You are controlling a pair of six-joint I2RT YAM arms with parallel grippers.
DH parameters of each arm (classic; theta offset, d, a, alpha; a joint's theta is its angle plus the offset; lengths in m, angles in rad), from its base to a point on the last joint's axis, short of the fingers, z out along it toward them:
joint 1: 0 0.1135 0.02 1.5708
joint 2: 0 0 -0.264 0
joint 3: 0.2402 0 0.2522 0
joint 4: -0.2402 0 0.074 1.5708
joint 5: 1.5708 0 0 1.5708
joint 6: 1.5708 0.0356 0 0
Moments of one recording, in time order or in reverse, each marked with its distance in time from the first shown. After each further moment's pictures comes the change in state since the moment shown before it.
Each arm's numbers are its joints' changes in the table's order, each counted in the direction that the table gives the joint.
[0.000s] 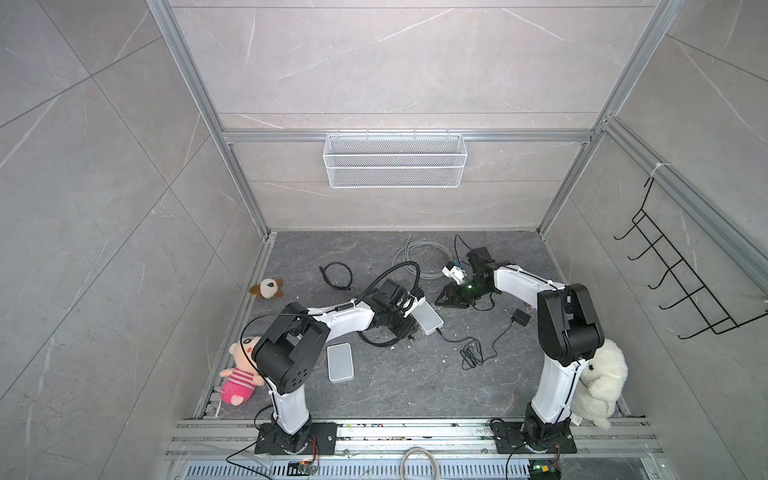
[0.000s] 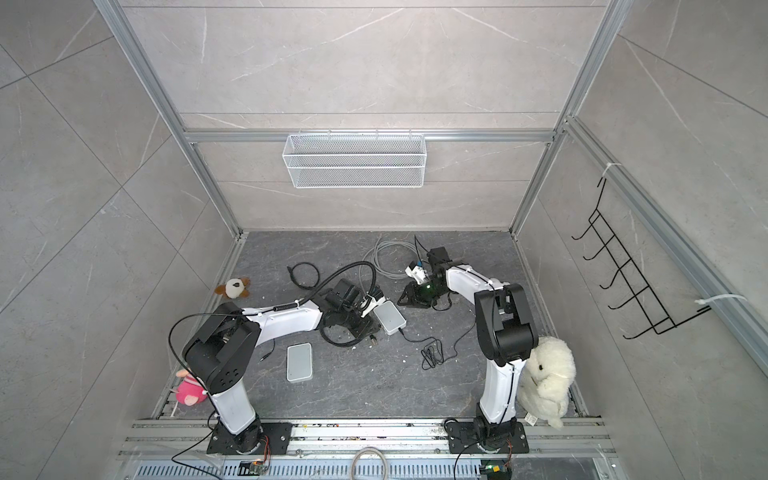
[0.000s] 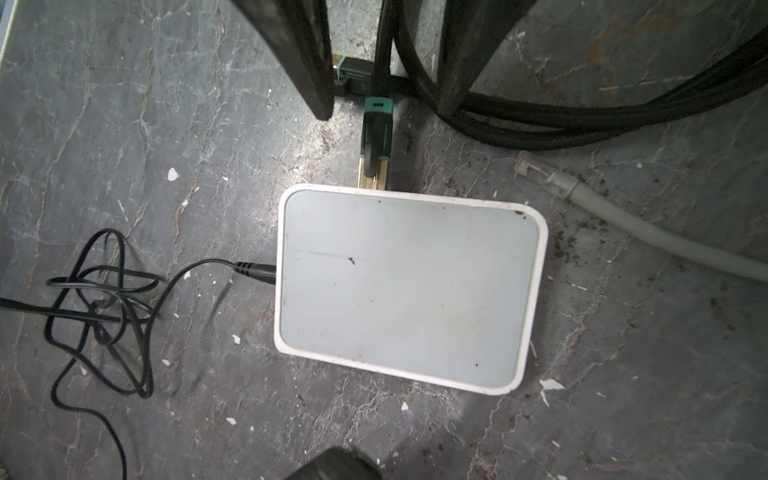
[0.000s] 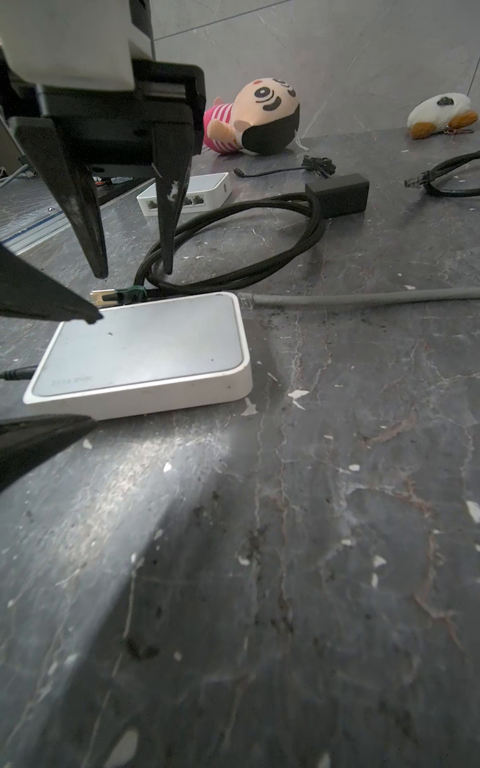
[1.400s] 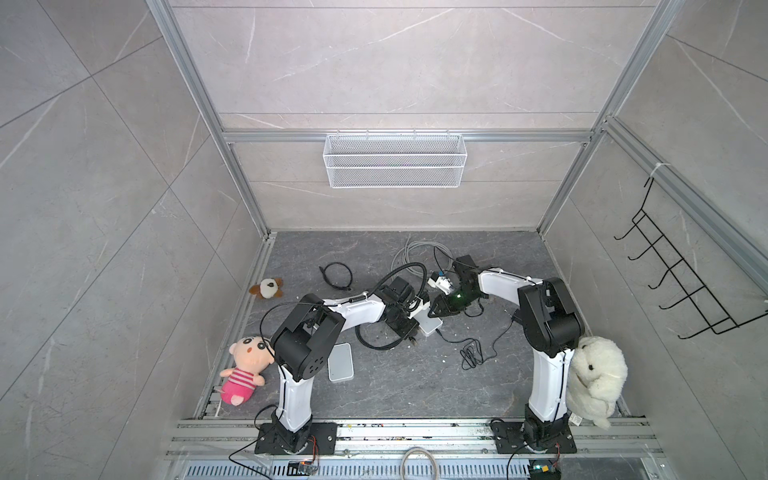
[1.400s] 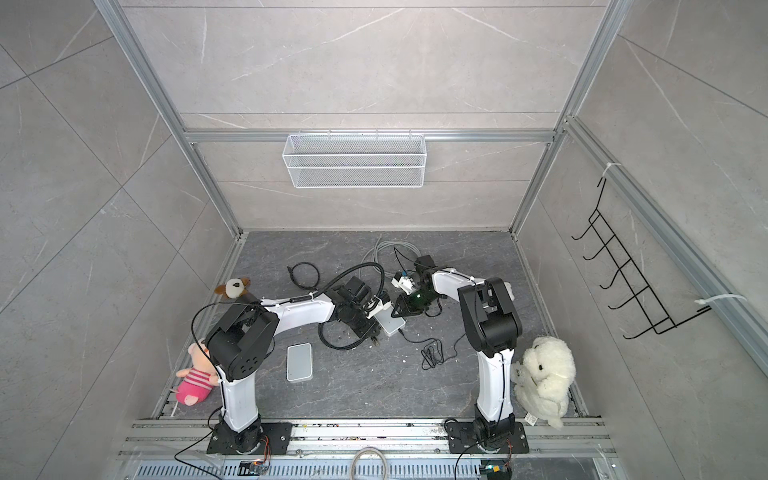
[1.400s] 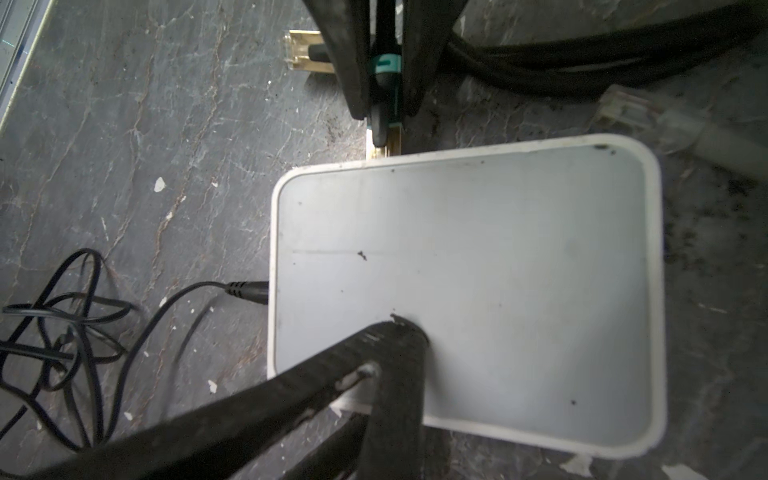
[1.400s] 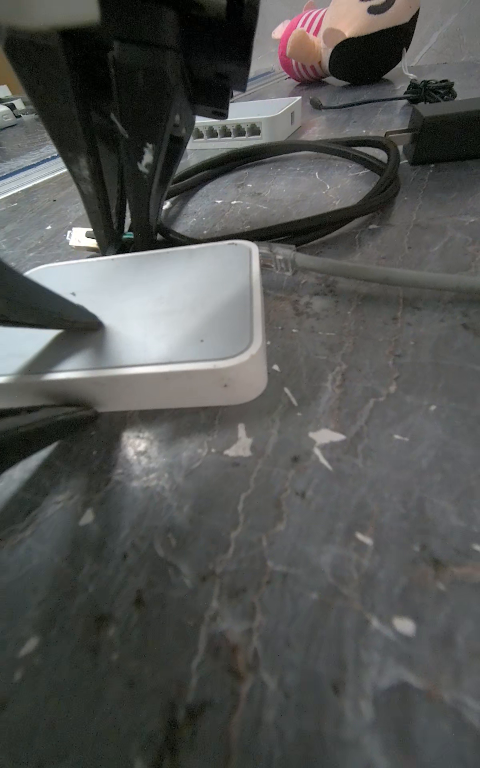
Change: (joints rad) left arm -0.016 -0.131 0.153 -0.179 0.039 0.001; right arm 0.081 -0.109 0.019 -0.015 0.016 -0.208
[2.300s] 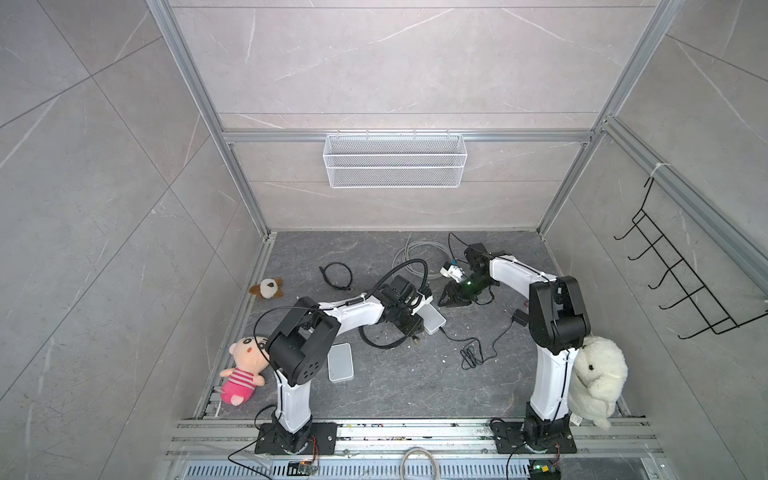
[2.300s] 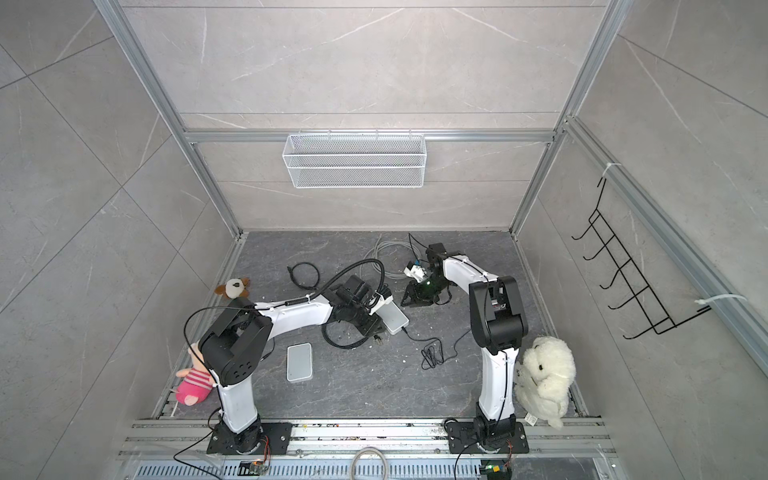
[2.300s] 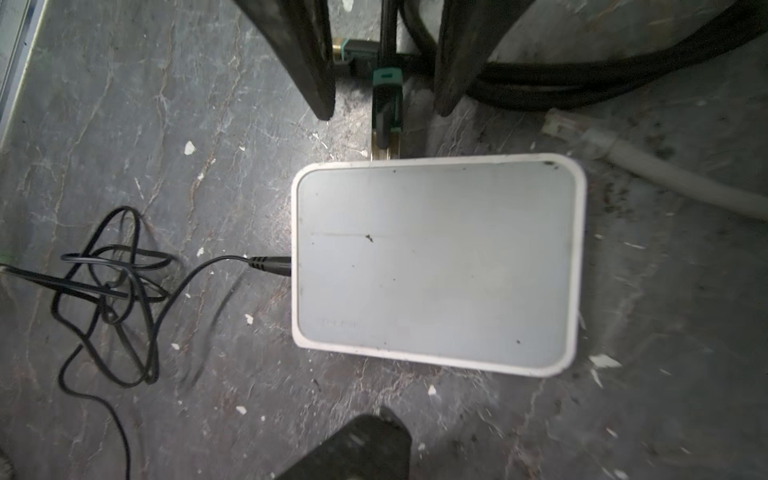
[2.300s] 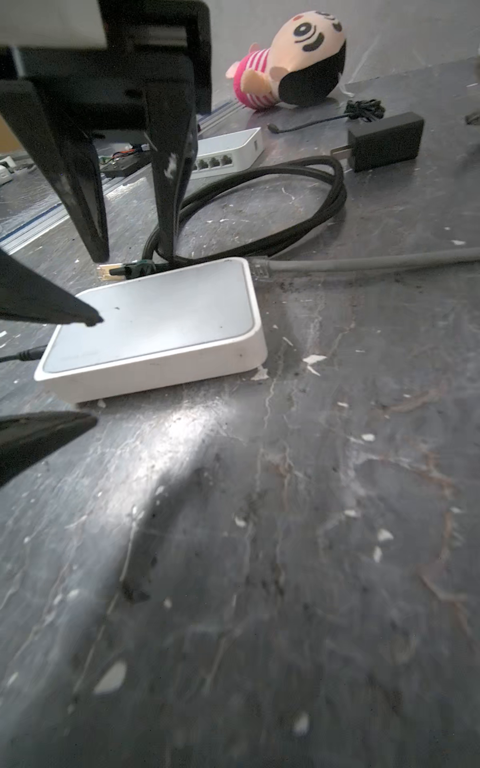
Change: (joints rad) left arm 0.007 0.086 -0.026 0.077 -0.024 -0.025; right arm -0.102 0.000 0.169 -0.223 0.040 0.047
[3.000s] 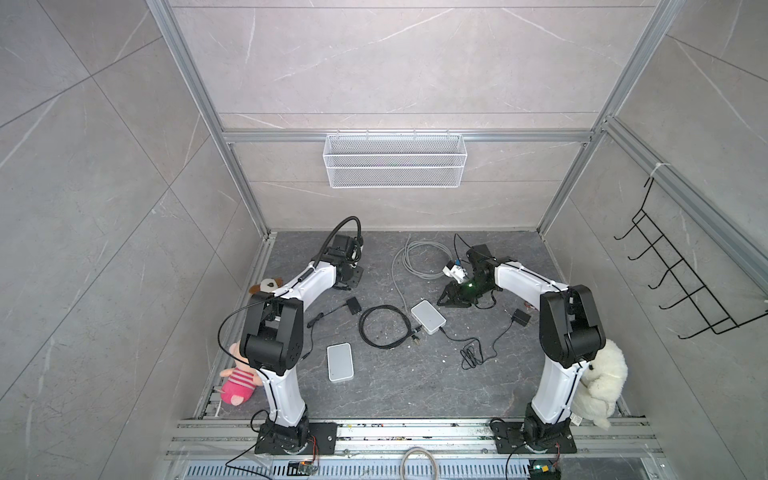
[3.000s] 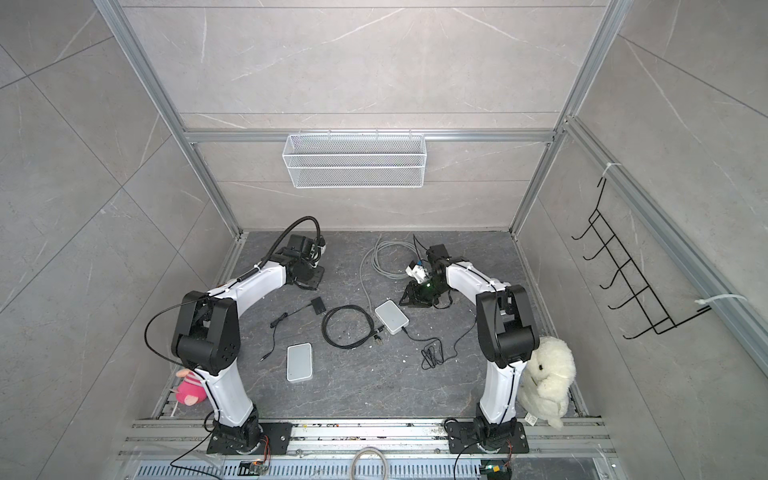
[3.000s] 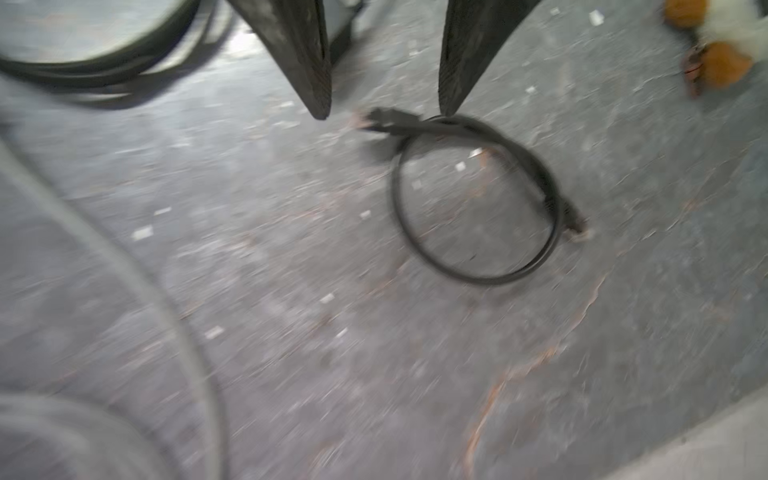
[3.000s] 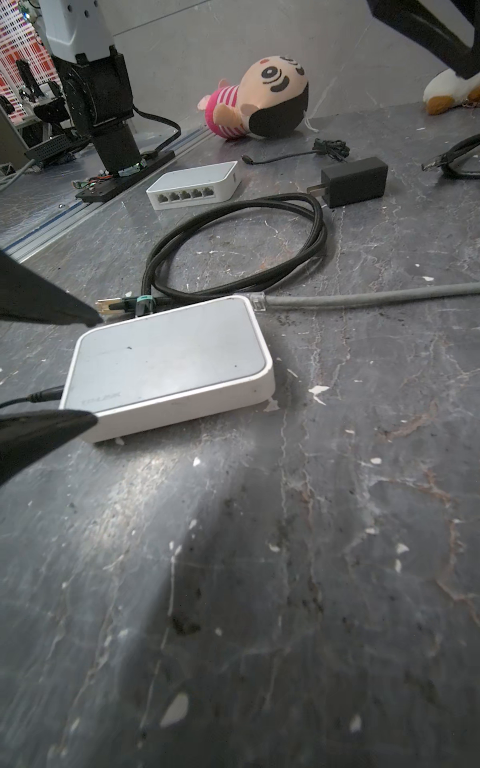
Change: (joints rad) left arm 0.450 -0.018 0.195 -0.172 -0.434 0.151; right arm 0.028 0.137 -0.146 0.128 -0.006 0.148
